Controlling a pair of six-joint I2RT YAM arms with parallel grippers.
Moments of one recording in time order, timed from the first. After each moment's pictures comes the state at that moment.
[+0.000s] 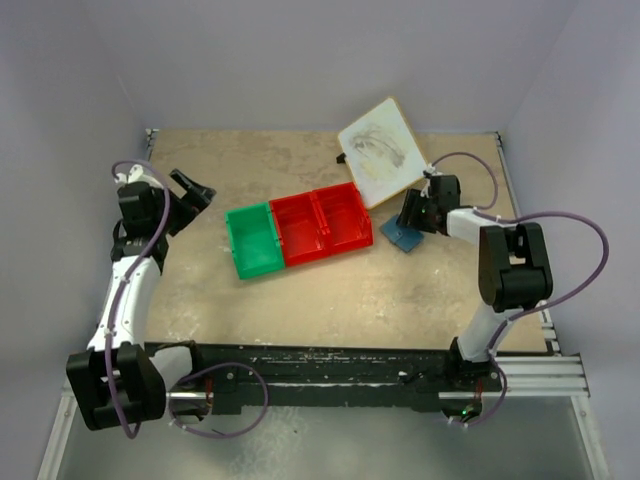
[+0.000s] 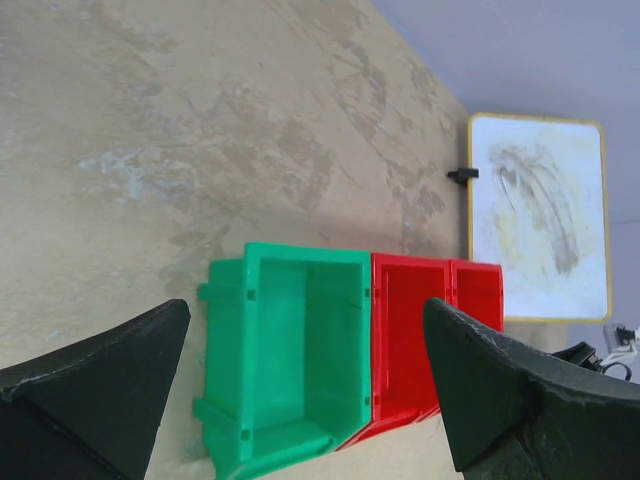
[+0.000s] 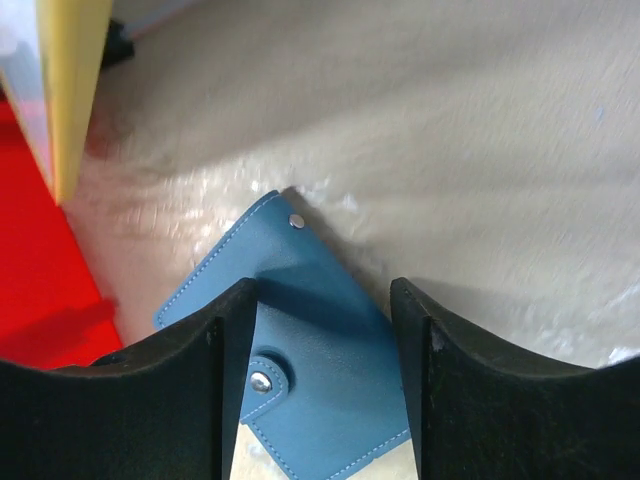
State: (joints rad) left arm 0.20 1.10 0.80 -0.15 0.28 -0.69; right arm 0.08 1.81 1.02 -0.08 -0.12 0.27
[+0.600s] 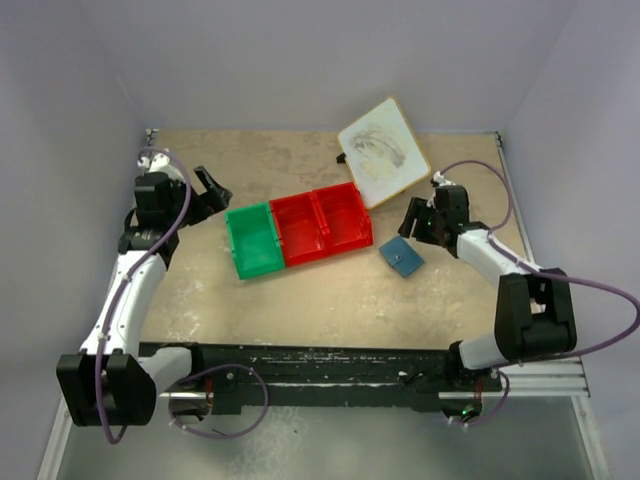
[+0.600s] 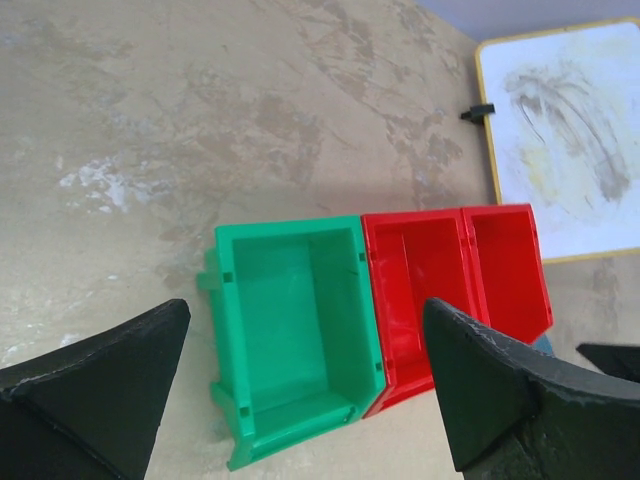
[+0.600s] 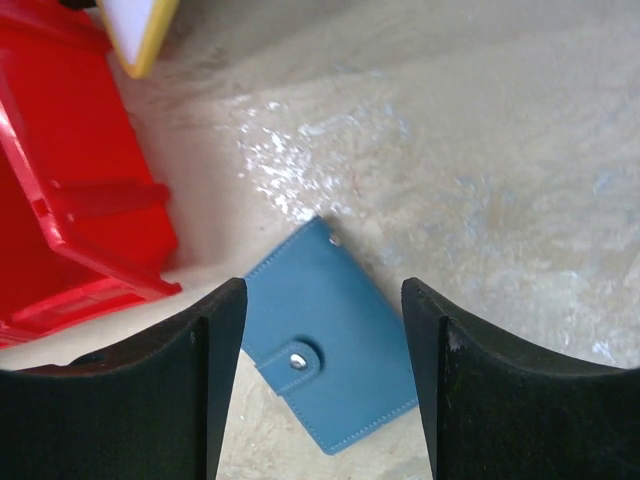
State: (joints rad) left arm 0.03 1.10 0.91 -0.28 0.17 -0.51; right arm 0.13 1.45 0.80 -0.18 -0.07 0.36
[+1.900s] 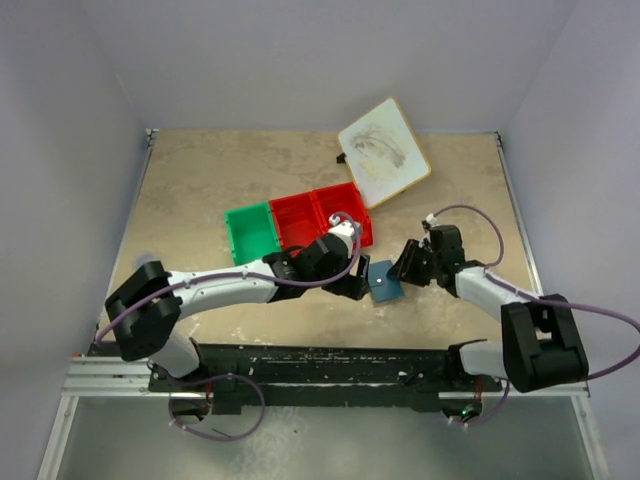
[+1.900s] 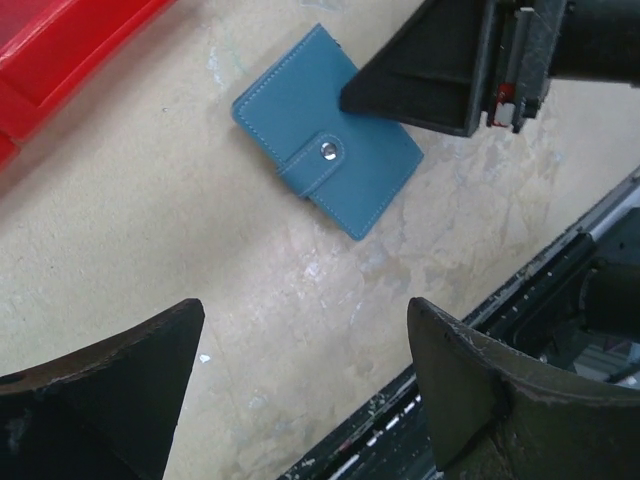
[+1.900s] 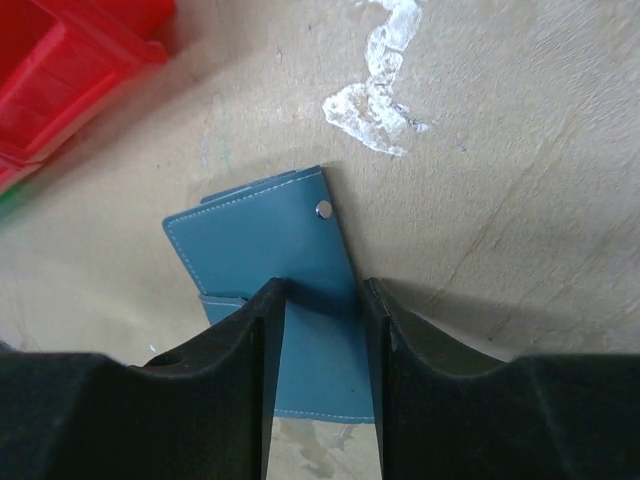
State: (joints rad) left arm -1.04 1.54 0.98 -0.14 -0.07 -0.63; right arm 0.19 1.28 0.48 -0.09 -0.28 0.54
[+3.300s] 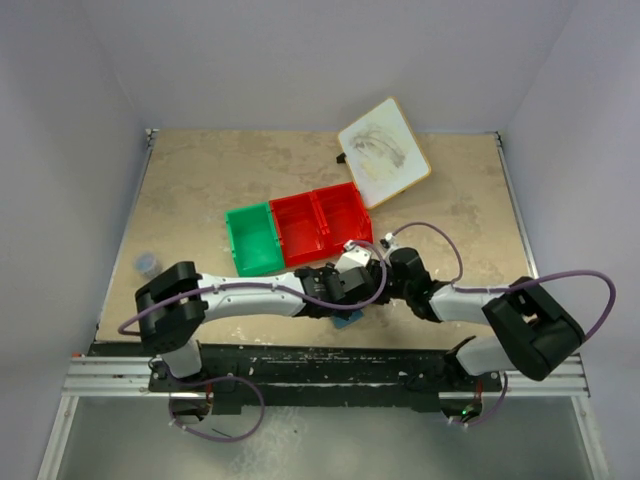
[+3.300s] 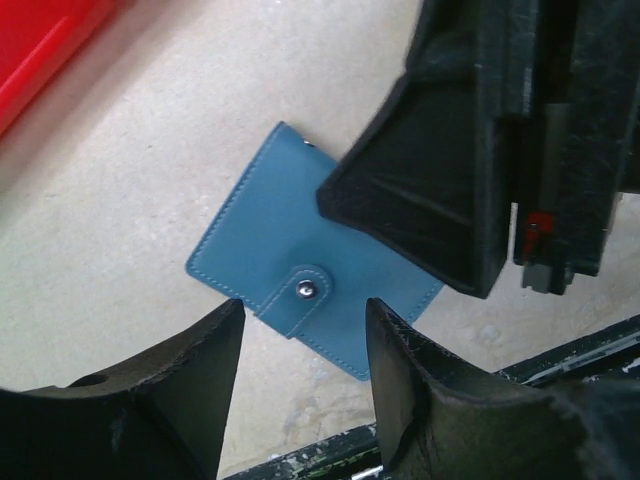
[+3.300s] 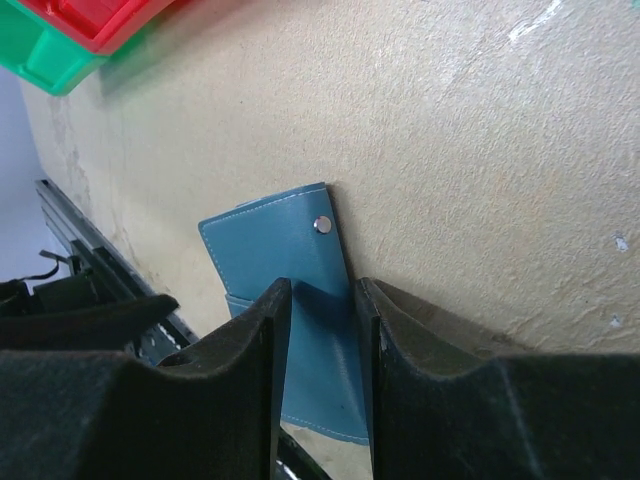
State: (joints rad) left arm -1.22 1.67 1.11 -0.52 -0.44 -0.67; right arm 0.60 1.39 0.33 0.36 -0.30 0.85
